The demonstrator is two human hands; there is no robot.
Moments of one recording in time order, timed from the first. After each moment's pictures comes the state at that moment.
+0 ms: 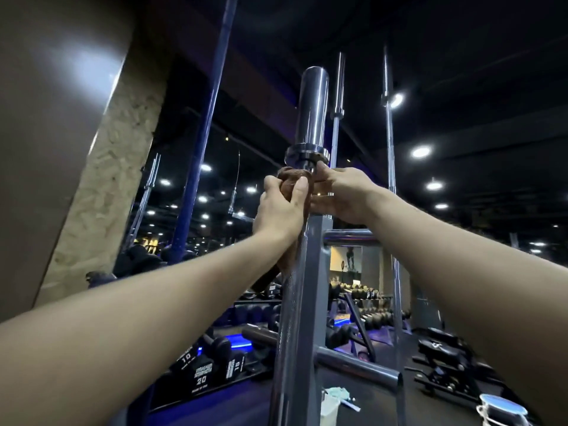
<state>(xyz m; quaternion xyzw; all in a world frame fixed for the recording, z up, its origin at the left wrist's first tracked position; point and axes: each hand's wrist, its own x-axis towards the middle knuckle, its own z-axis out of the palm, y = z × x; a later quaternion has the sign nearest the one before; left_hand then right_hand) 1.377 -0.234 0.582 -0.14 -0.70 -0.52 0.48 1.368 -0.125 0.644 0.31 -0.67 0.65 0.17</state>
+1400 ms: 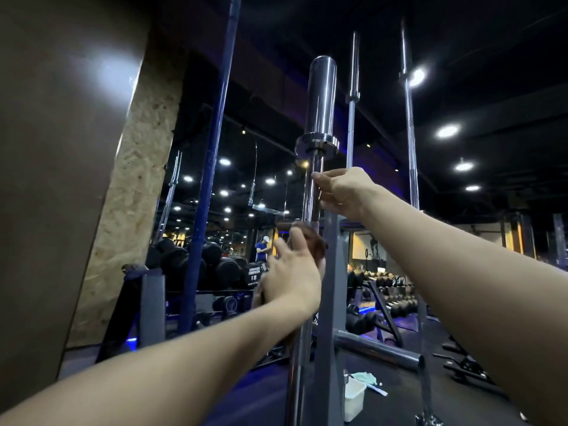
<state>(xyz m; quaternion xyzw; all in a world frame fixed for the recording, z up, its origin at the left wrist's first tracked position) 1.387 -0.209 0.493 0.03 -0.87 -0.23 0.43 1.356 -0.137 0.621 0.26 -0.68 0.65 0.22</state>
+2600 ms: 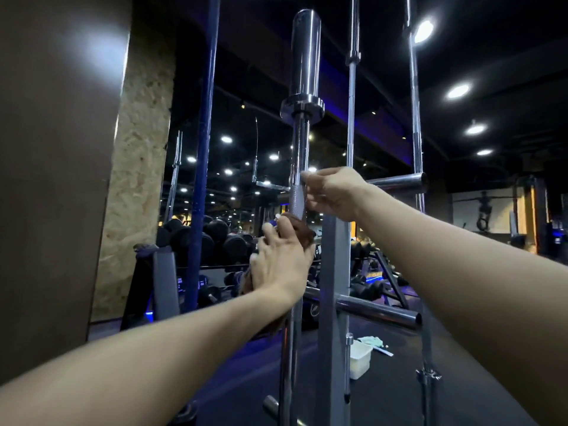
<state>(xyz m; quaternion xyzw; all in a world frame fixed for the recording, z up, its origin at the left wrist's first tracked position) 1.382 -0.216 0.456 0.05 -0.87 -0.18 0.45 1.343 -0.127 0.572 0.29 -0.67 0.68 0.12</state>
